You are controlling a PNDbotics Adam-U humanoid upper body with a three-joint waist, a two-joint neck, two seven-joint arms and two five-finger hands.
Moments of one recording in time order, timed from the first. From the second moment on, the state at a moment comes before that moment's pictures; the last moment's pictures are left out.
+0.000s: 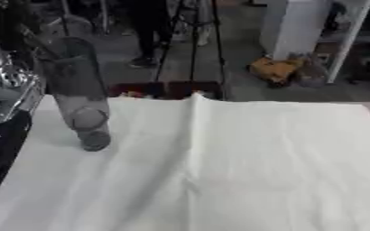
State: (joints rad) left arm -1.43 0.34 0.07 -0.90 -0.06 -0.42 0.51; right arm -0.63 -0.82 -0.10 -1.99 0.51 -0.14 -0.40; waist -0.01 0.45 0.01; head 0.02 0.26
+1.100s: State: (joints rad) left arm -1.43 0.36 0.08 -0.88 -0.18 -0.32 0.54; right arm -0.62 -0.82 -0.11 -1.99 0.51 -0.14 -0.40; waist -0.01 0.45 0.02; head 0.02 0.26
